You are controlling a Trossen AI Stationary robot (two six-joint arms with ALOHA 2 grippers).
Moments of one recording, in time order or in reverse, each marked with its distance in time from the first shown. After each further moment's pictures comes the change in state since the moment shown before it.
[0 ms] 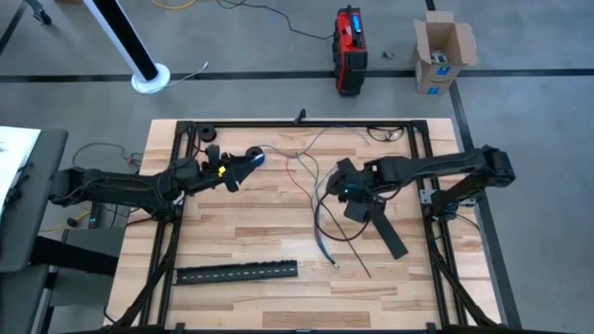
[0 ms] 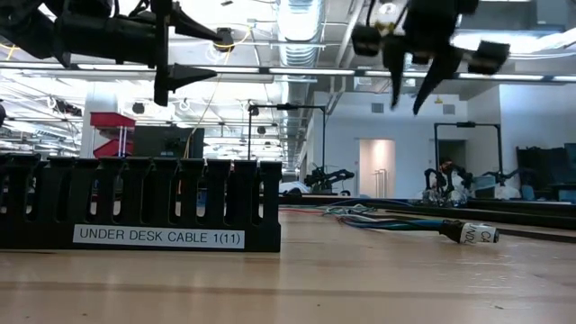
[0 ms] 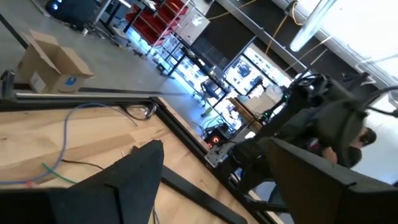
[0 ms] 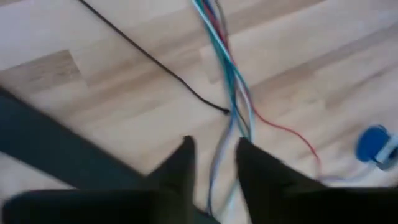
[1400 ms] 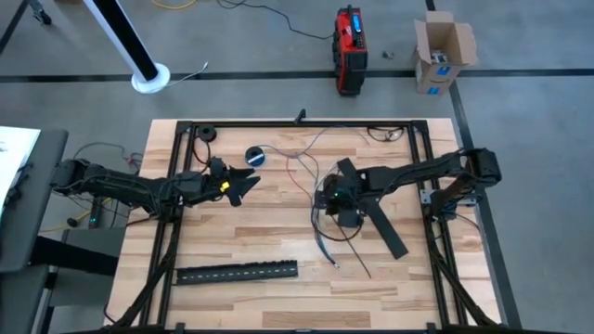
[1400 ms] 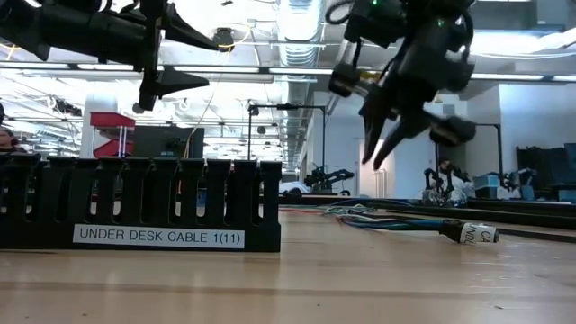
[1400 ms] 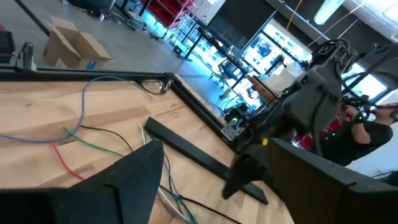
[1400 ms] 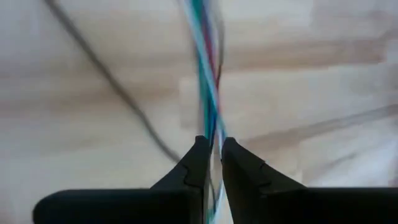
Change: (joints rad) left arm -0.195 0.000 -0.001 -0.125 -0.211 0.006; right arm -0.045 0.112 -0.198 0.458 -0.158 -0.318
